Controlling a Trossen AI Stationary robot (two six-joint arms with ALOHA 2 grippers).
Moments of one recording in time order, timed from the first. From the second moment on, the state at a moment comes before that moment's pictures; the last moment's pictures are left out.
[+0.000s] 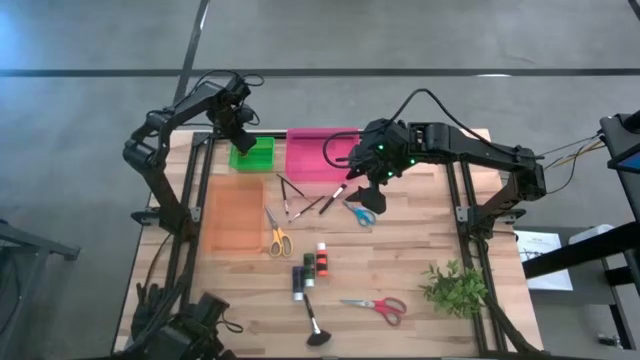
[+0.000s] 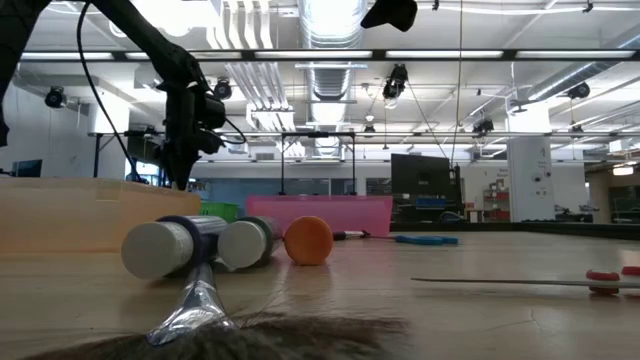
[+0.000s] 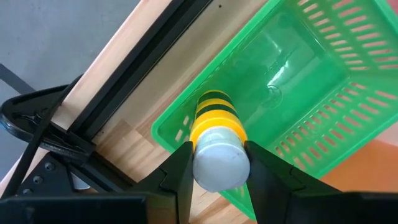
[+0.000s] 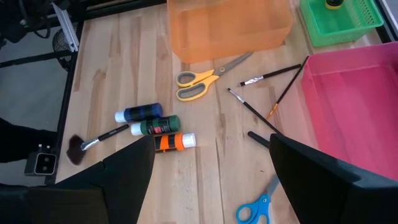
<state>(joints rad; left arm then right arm) 1.09 1.78 1.37 -1.10 -0.02 0.33 -0.14 1.57 1.75 -1.01 -0.23 0.09</state>
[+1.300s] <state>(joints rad) 0.94 1.40 1.55 -1.11 0.30 0.45 -0.13 1.56 1.74 -1.09 -0.27 0.17</state>
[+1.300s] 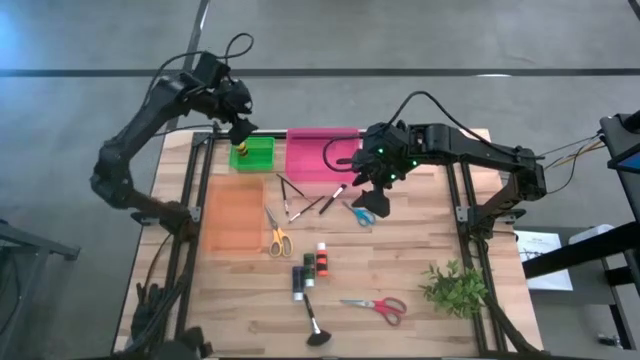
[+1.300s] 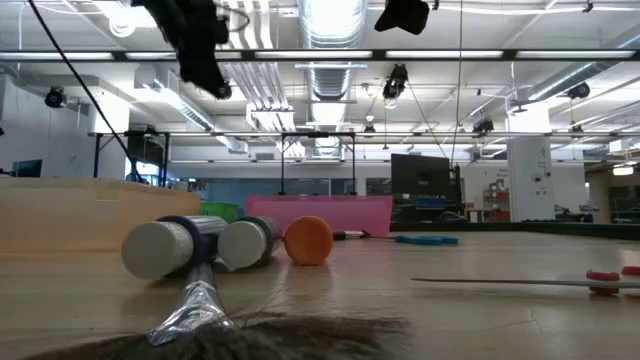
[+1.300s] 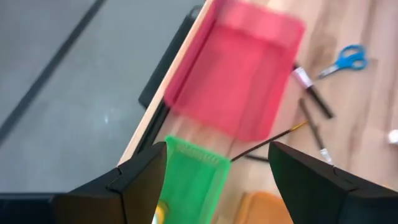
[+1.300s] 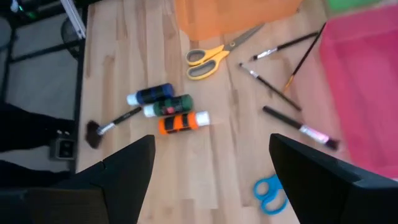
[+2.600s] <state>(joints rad) 0.68 1.22 1.70 -0.90 0.25 0.29 0.25 2.12 1.75 -0.90 0.03 1.44</state>
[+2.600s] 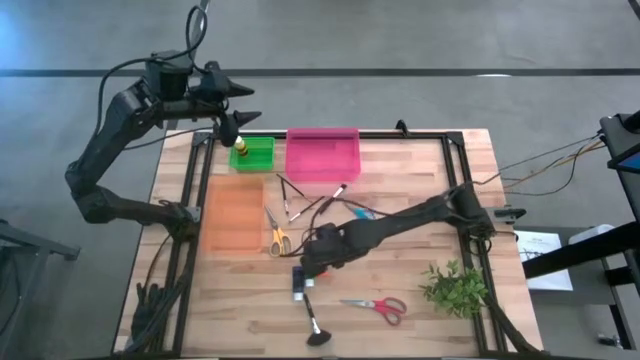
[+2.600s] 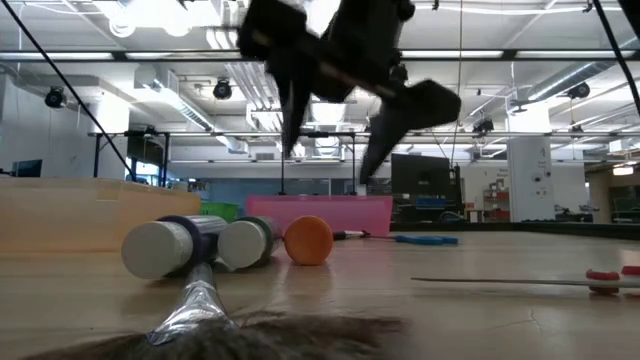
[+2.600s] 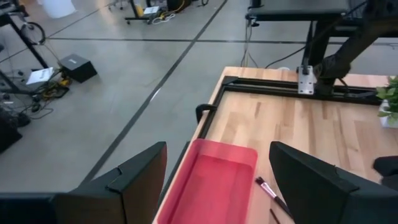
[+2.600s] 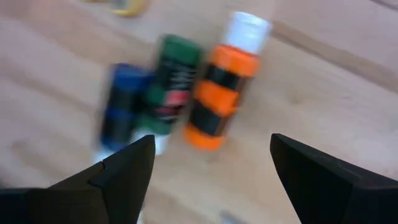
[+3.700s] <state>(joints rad) 0.68 1.22 1.70 -0.90 0.26 0.31 0.23 2.24 1.74 -0.95 0.07 1.22</state>
